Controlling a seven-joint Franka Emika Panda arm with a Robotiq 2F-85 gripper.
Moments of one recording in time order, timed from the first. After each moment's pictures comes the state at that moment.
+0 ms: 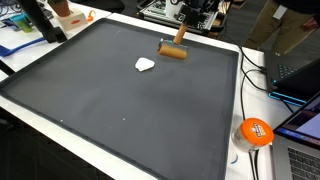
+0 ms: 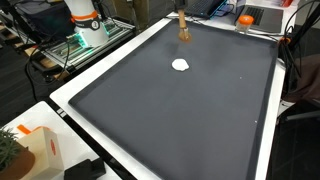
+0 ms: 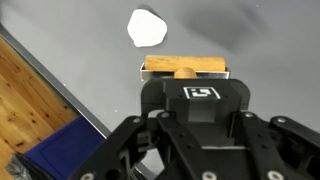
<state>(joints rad) 0.63 0.24 0.12 -1.98 2.47 4.02 -2.71</state>
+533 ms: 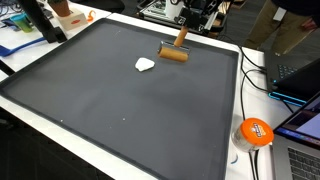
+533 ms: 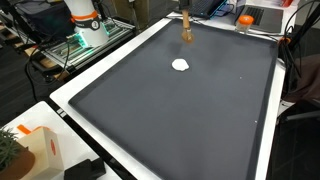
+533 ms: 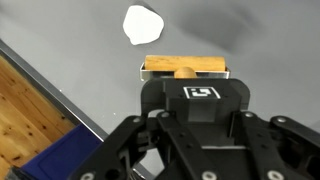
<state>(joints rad) 0.42 0.33 0.34 -1.86 2.45 4.10 -2.70</state>
